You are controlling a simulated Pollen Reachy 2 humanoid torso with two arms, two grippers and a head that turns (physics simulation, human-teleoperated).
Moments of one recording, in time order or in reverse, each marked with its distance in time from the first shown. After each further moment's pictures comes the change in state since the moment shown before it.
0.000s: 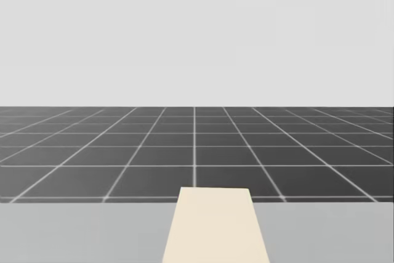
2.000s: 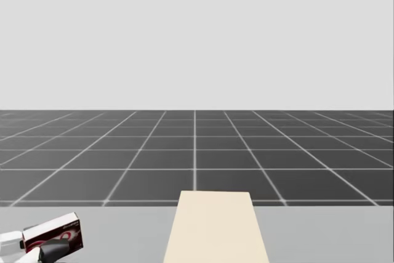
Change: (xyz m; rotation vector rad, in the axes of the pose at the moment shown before) left arm 0.093 0.064 0.256 0.506 -0.188 -0.083; right arm 0.005 -0.009 0.009 -0.005 -0.024 -0.003
